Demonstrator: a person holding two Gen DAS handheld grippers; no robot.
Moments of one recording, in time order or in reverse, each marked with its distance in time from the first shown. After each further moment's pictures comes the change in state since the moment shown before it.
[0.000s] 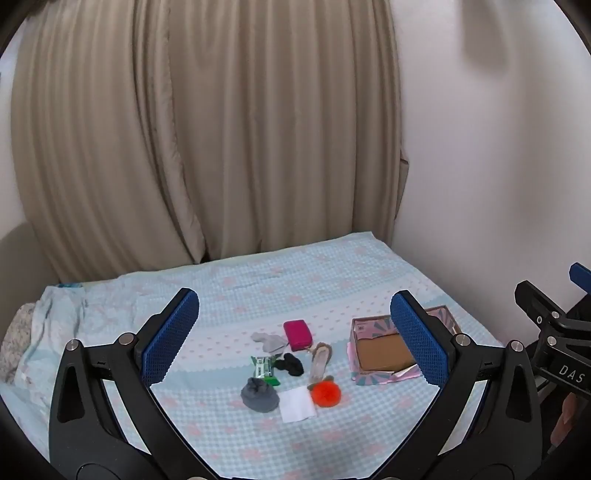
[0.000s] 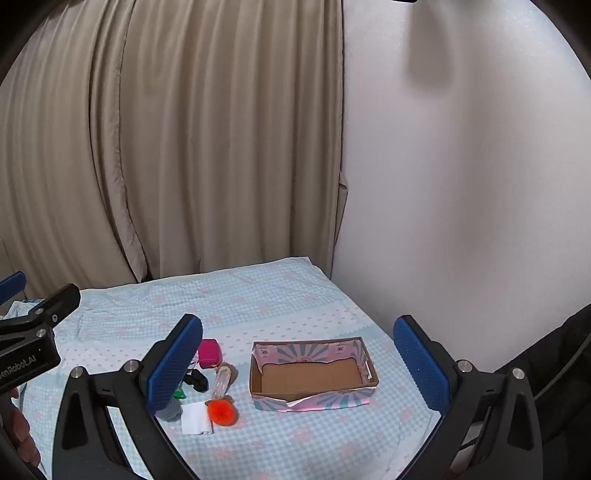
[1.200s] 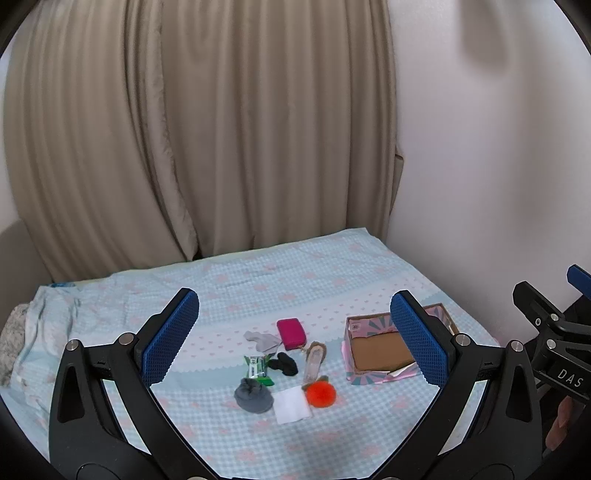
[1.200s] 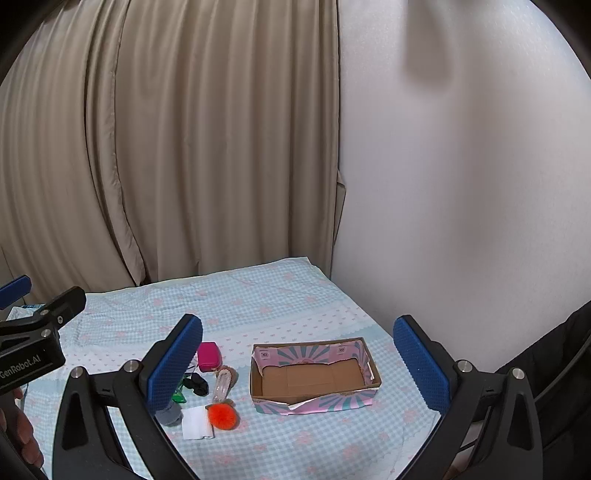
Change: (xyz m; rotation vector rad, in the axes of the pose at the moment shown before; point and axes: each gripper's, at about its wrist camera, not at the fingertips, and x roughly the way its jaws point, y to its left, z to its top) left arm 0.007 0.001 0.017 -0.005 0.028 -0.027; right arm 0.008 -0.003 0.000 0.017 -0.001 -0.002
